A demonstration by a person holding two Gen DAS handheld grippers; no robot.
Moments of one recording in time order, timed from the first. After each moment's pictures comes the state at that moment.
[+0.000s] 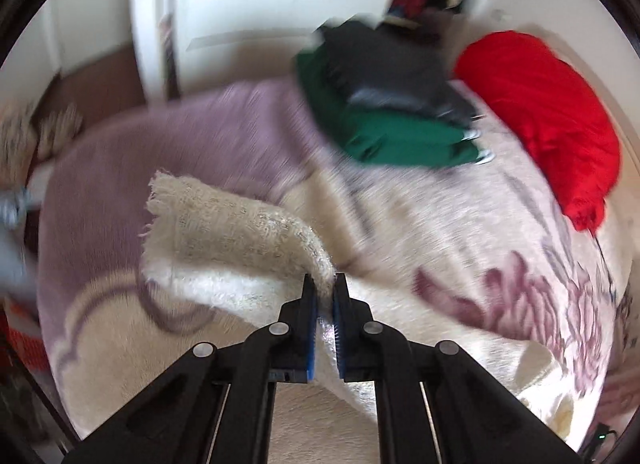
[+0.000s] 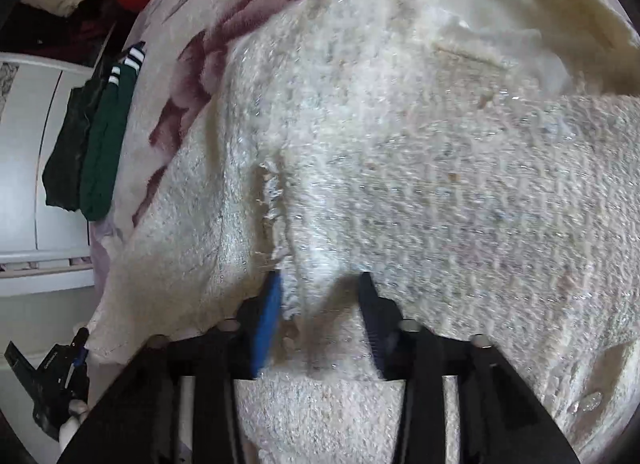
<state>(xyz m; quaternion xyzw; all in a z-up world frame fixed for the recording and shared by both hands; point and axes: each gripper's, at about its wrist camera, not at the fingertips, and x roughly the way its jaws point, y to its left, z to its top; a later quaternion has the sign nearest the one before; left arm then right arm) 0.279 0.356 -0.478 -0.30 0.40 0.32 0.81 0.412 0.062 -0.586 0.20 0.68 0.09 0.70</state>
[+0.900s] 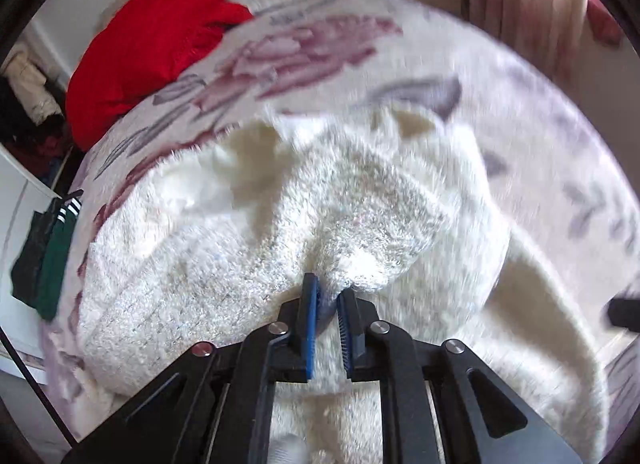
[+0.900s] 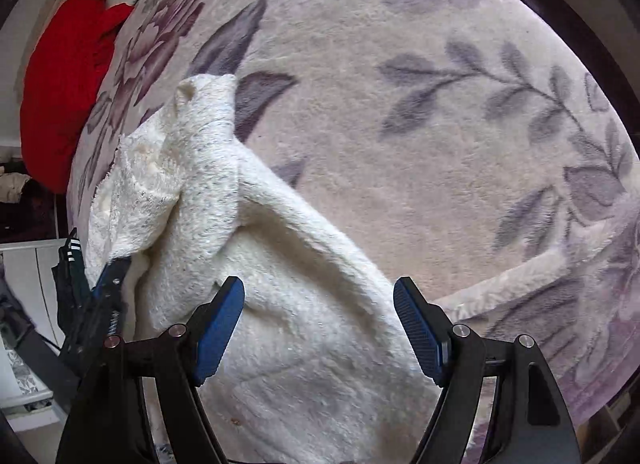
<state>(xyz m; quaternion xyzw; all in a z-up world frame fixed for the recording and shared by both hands) 0.339 -0.192 -0.516 0.19 0.51 -0.08 0.84 0.278 -0.405 -0.541 0.36 0.63 -0.09 0.68</state>
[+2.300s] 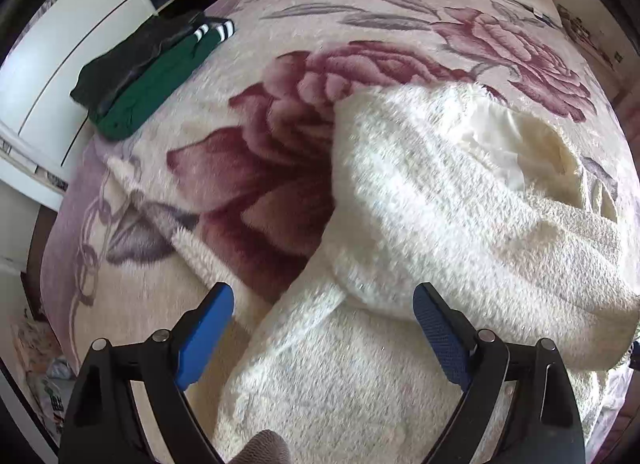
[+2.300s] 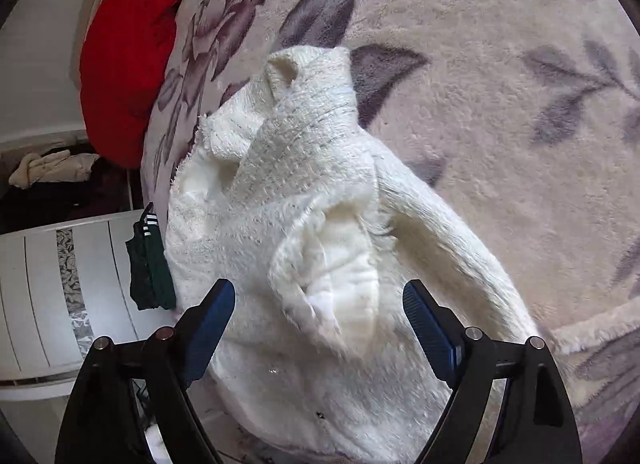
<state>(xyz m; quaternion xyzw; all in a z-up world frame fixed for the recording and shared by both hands) 0.334 0.058 -0.482 -0.02 0.58 0.12 0.80 0.345 -0.378 -0.554 0.44 0.62 0.05 0.64</state>
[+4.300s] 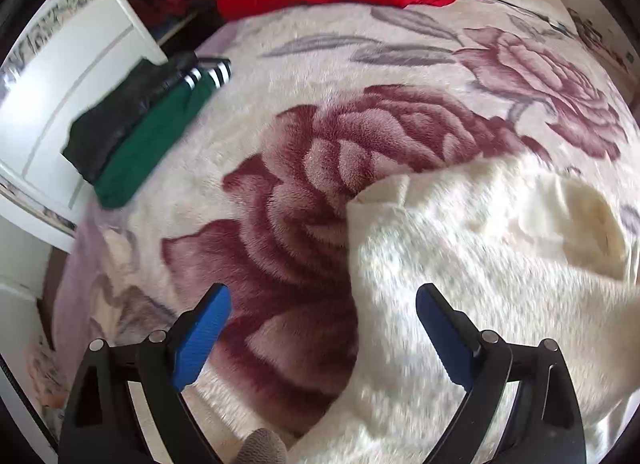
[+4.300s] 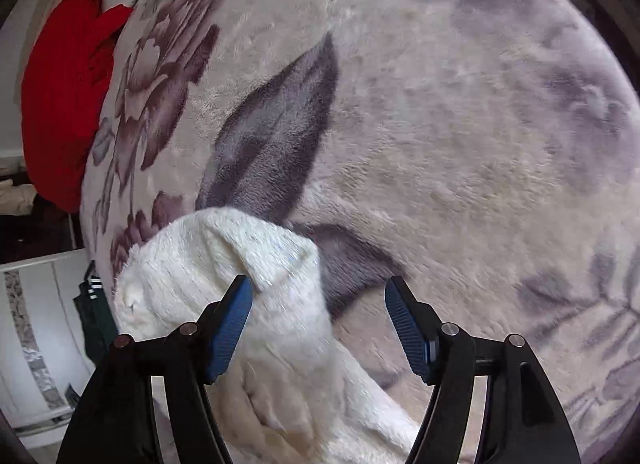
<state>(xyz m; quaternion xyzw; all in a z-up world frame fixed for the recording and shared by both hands) 0.419 0.071 -0.495 0.03 0.55 0.15 0.82 0.483 -0.448 -0.575 0.39 0.65 -0.03 0.65</state>
